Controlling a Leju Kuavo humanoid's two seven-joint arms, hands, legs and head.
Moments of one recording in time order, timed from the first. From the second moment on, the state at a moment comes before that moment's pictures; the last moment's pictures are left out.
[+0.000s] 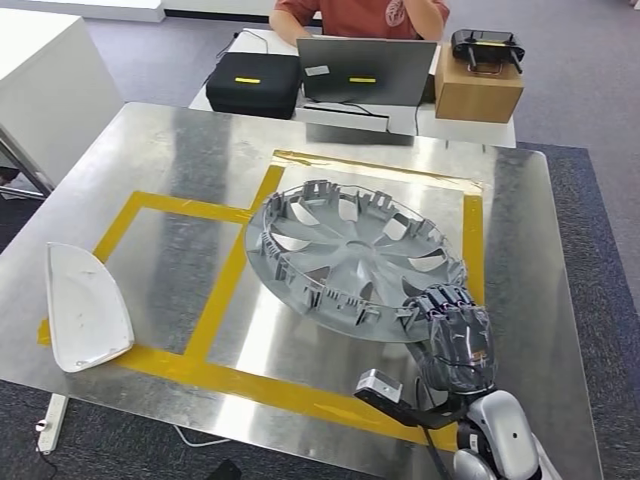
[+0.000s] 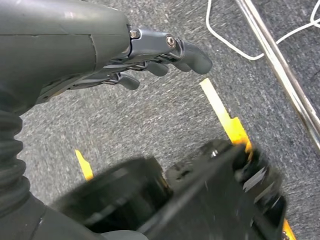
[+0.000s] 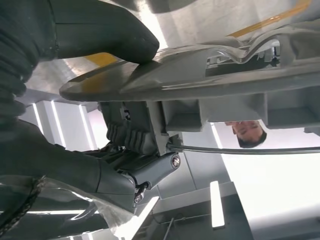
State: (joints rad) left arm -0.05 -0.16 0.47 -0.26 -0.87 0.12 -0.24; right arm 0.01 -0.17 0.43 -1.70 1.25 -0.36 0.02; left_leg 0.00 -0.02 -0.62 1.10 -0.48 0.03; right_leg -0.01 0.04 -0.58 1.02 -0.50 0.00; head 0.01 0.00
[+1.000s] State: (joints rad) left arm -0.05 -0.15 0.48 -0.25 -0.88 0.11 -0.22; right arm -0.03 -0.18 0.50 -1.68 1.29 -0.34 0.02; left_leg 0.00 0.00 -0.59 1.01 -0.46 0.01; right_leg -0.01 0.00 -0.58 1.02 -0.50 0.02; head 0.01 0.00
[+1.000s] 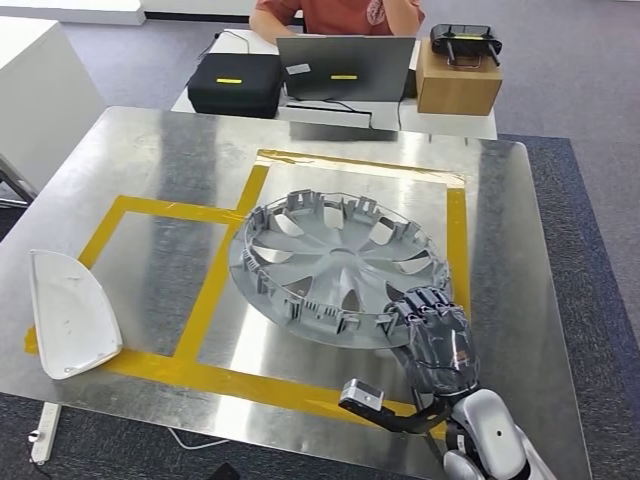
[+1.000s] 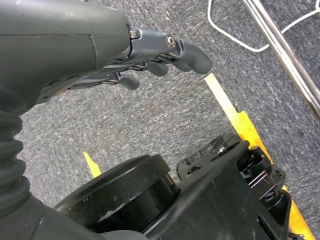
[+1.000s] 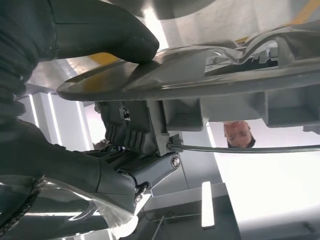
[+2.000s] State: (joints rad) left arm -0.06 -0.16 0.48 -0.25 -0.91 0.10 -0.18; right arm -0.12 -0.11 0.68 -1.47 1.33 -0.38 0.02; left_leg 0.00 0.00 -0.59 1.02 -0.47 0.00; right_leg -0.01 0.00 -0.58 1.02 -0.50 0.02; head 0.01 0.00
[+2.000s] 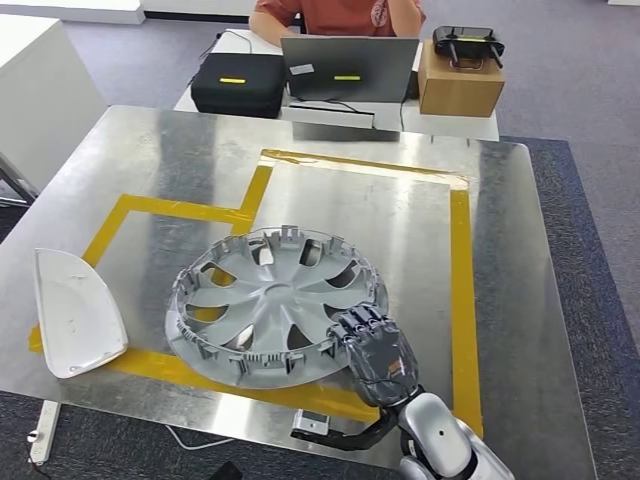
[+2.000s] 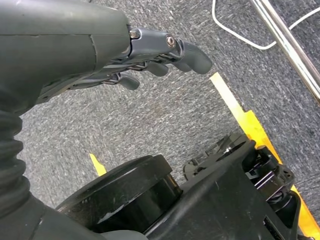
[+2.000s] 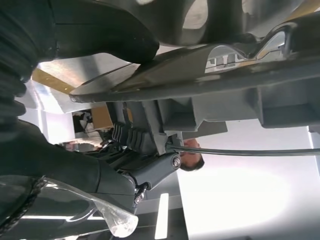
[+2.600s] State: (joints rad) left arm -0.06 -0.16 0.48 -0.25 -0.91 0.10 -0.17; right arm -0.18 -0.07 0.70 -1.40 1.32 -0.37 0.04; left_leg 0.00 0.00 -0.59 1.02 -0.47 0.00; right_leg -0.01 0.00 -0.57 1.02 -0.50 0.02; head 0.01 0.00
